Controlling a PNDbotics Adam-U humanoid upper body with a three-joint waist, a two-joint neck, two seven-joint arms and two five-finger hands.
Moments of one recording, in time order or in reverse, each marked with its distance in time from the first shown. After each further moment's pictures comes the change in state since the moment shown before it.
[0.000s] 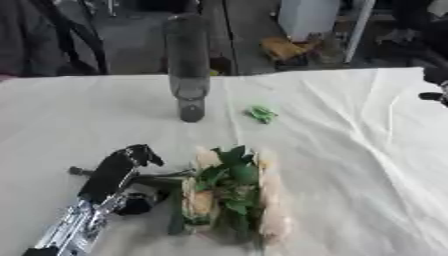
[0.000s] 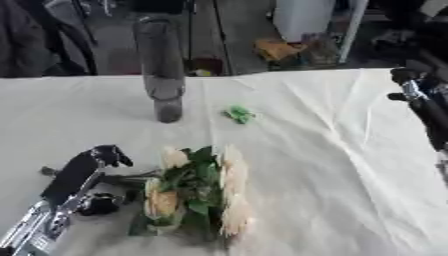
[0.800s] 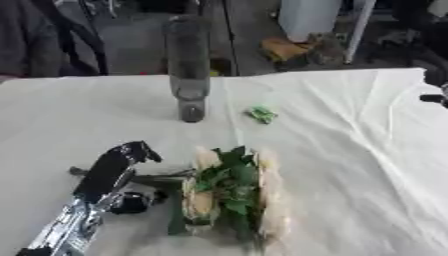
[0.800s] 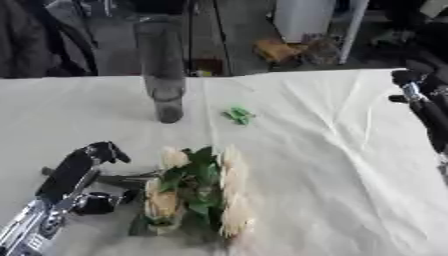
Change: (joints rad) left arm 0.010 0.016 -0.003 -0.035 0.012 -0.002 0.008; right arm 0.007 0.000 0.000 0.000 0.000 0.000 -0.001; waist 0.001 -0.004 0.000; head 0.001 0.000
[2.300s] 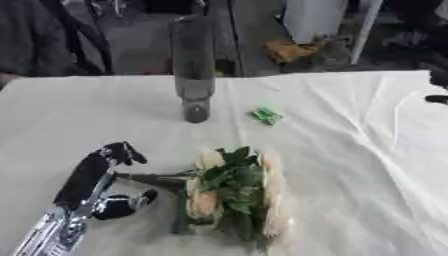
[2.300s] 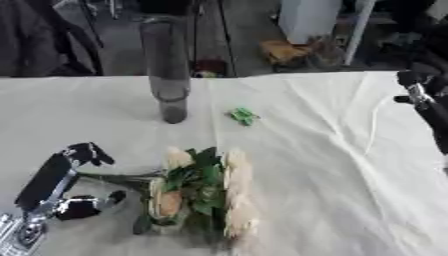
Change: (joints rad) left arm 0.073 0.086 0.004 -0.106 0.118 0.013 0.036; right arm 0.001 -0.007 0.000 0.000 0.000 0.000 0.000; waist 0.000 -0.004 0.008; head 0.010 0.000
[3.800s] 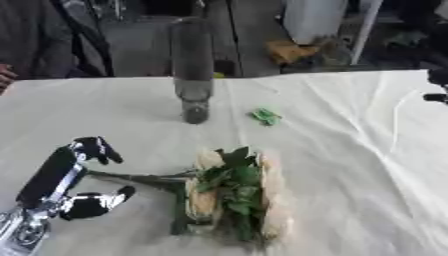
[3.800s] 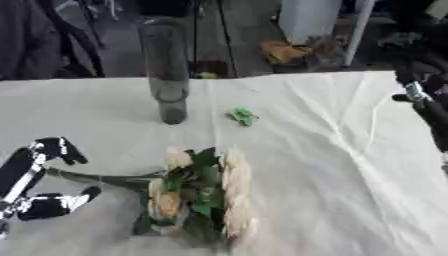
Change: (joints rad) left arm 0.064 0.141 0.006 -0.115 0.182 0.003 -0.059; right arm 0.001 -0.001 0.000 0.000 0.000 0.000 -0.002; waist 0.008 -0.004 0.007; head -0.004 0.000
